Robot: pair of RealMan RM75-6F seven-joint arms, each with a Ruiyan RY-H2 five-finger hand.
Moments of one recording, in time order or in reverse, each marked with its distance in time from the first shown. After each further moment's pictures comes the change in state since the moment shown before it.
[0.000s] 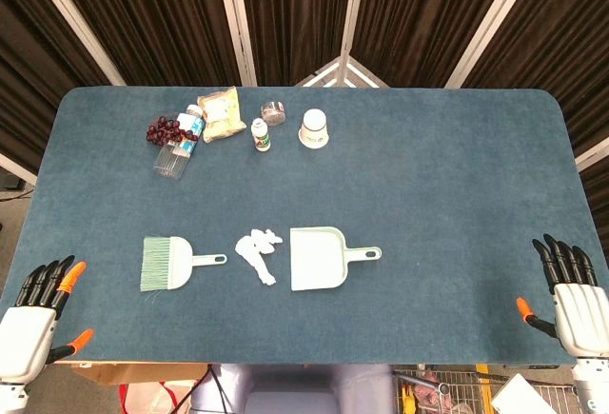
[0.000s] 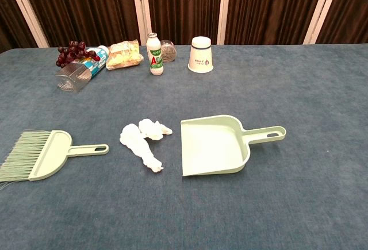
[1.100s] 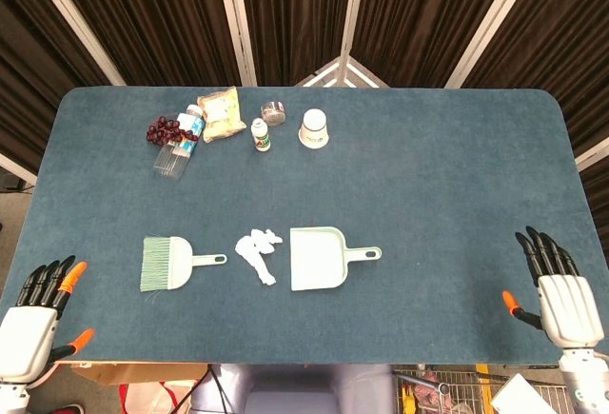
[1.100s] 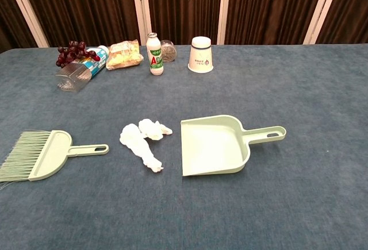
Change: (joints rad) left arm 0.001 -0.005 -0.003 0.002 -0.006 -0.001 0.011; right arm 0.051 -0.004 0.030 -0.039 -0.019 -0.037 -0.034
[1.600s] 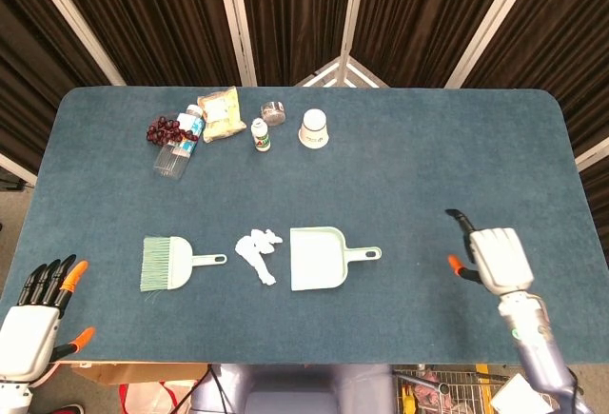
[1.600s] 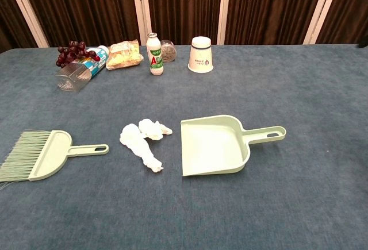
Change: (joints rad) left arm 0.000 -0.015 -0.008 0.001 -0.002 0.002 0.033; right arm 0.231 -0.097 0.115 -0.068 0.162 -0.274 -0.233
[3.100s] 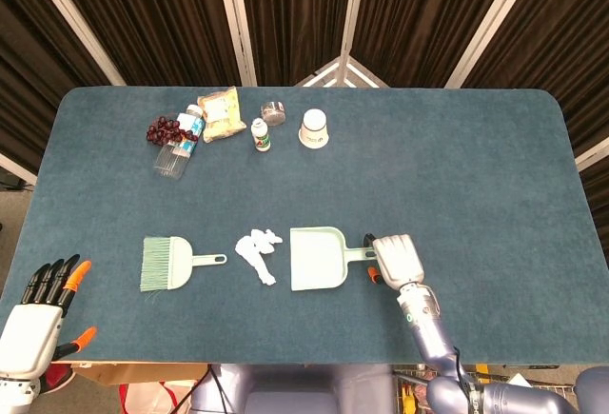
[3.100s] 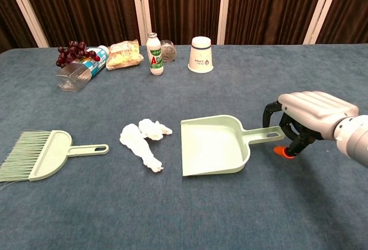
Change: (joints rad) left arm -0.010 -0.001 0.003 0.008 -0.004 -0.018 -0.007; right arm 0.227 -0.463 -0.018 0.173 0.363 -0.085 -0.387
